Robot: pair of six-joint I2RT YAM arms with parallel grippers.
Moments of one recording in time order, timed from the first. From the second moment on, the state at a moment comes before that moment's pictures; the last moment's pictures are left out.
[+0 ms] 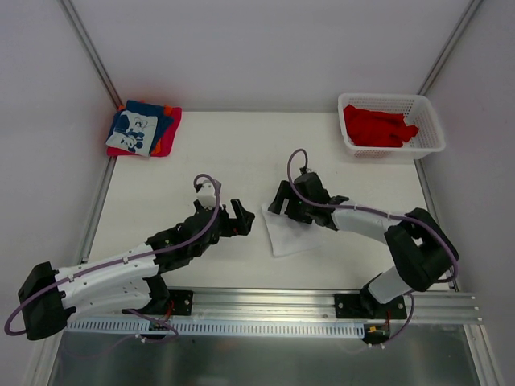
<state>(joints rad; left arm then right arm) -1.01 0.90 0.51 -0.05 -0.48 -0.72 0.63 1.58 0.81 -0.04 -0.02 0.82</state>
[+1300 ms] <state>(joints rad) -1.01 1.24 0.73 0.20 -0.06 -0.57 1.04 0.81 0.97 -0.91 0.73 0.90</state>
